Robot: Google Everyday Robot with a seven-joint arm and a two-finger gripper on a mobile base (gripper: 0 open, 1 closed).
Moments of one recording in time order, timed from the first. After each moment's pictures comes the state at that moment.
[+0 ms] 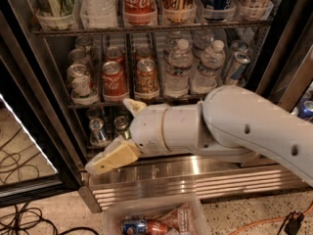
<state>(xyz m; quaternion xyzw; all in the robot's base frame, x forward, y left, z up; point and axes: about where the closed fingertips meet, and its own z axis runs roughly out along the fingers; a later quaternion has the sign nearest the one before) 0.430 0.094 0.865 -0.50 0.67 0.31 0.46</state>
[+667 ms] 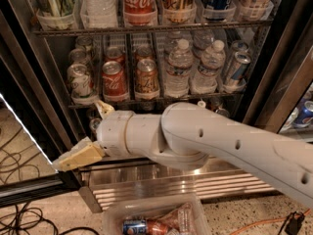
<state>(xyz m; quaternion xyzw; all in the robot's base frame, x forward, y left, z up) 0.450 0.176 0.846 -0.49 0.62 0.35 0.50</state>
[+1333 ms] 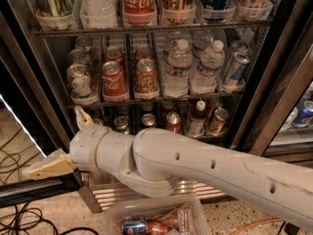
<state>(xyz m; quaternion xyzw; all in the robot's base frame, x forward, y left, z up) 0.441 0.227 0.840 -0.45 0.61 0.34 0.56</state>
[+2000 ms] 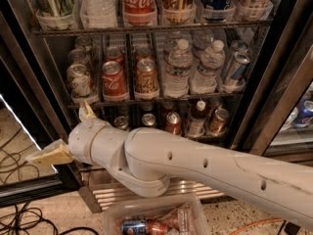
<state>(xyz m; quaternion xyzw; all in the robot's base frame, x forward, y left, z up) 0.472 0.227 0.840 -0.43 0.63 0.28 0.58</state>
